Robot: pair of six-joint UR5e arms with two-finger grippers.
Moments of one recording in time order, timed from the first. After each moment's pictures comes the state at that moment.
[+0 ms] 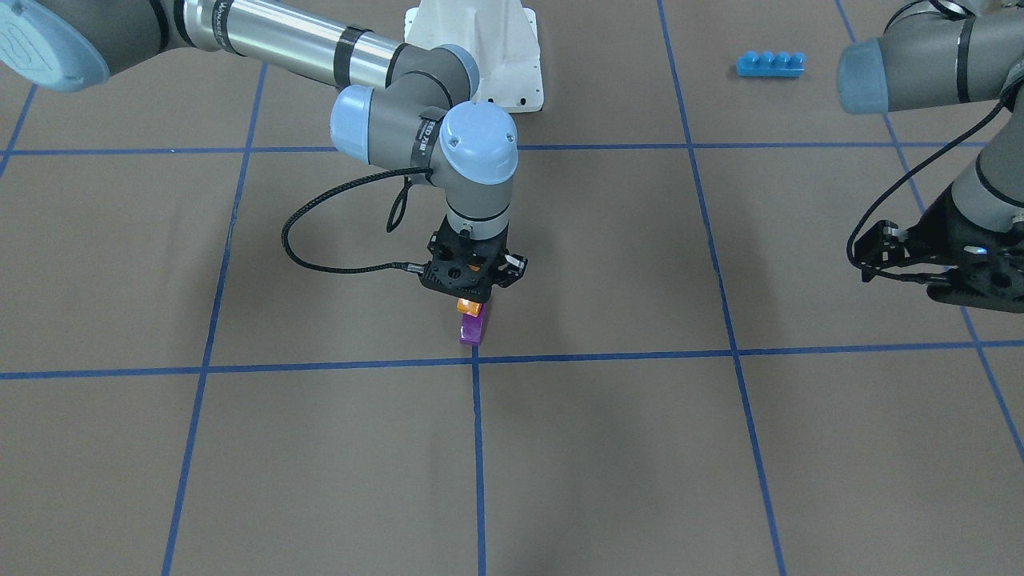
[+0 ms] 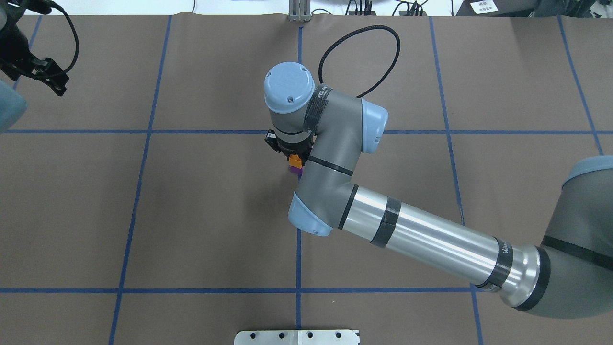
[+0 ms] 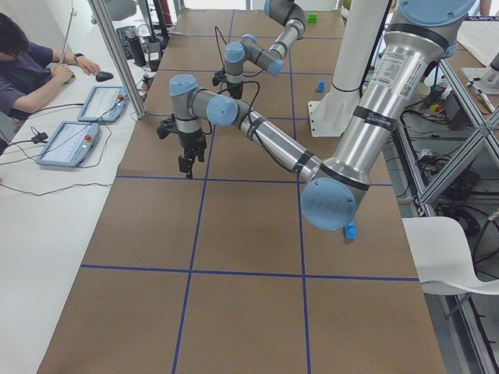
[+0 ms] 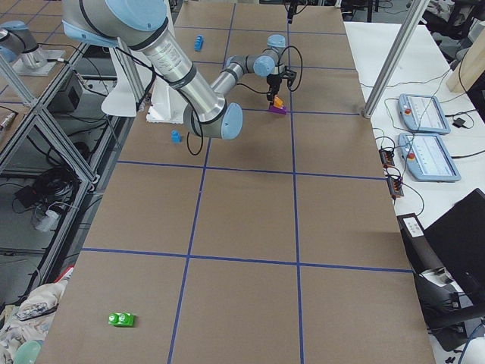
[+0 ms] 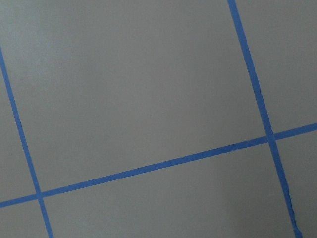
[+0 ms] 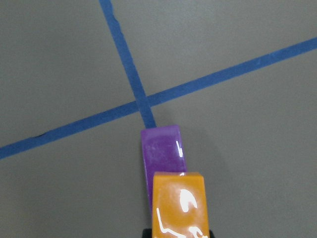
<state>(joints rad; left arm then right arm) -1.16 -1.97 -1.76 -1.29 -2.11 -0.23 0.55 -0.61 1.28 -1.54 1.88 1.51</state>
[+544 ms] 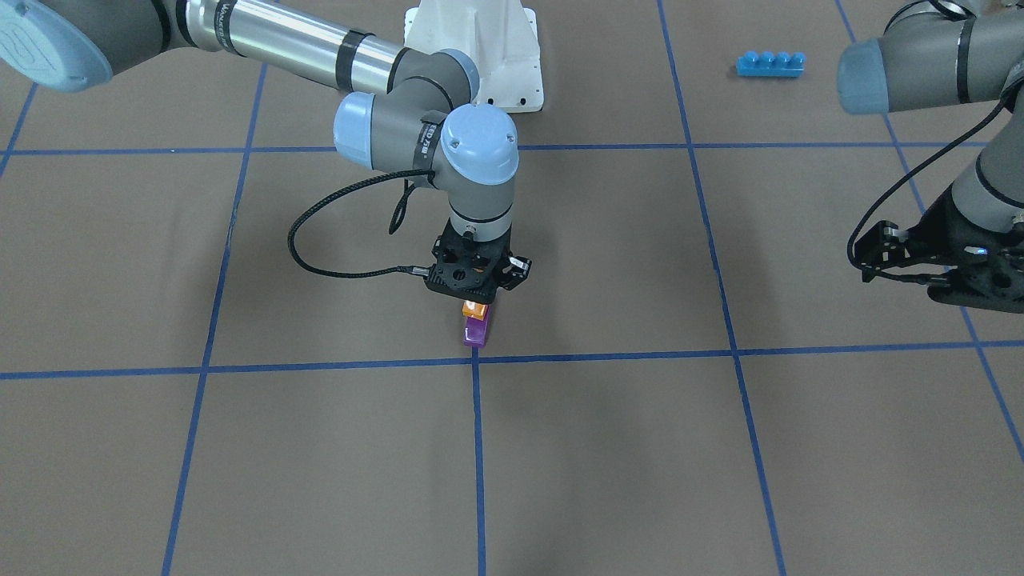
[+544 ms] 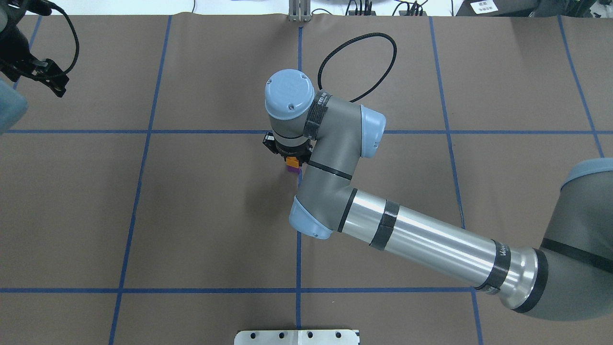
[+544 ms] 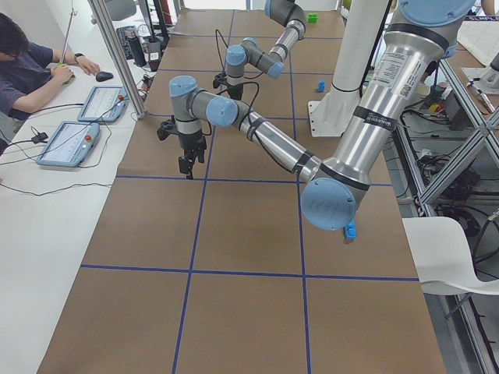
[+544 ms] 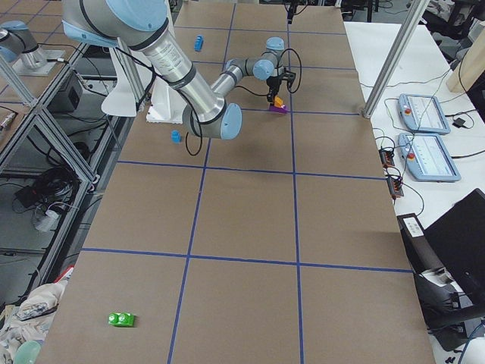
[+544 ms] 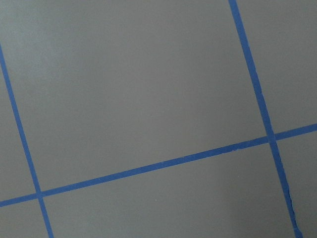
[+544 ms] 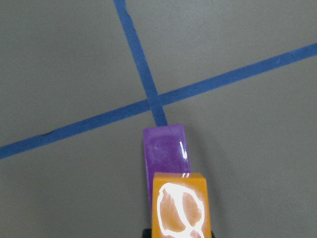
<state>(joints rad) -1.16 -1.97 -1.75 -1.29 -2.11 -0.23 0.54 -0.61 1.25 -1.49 1.87 1.51</state>
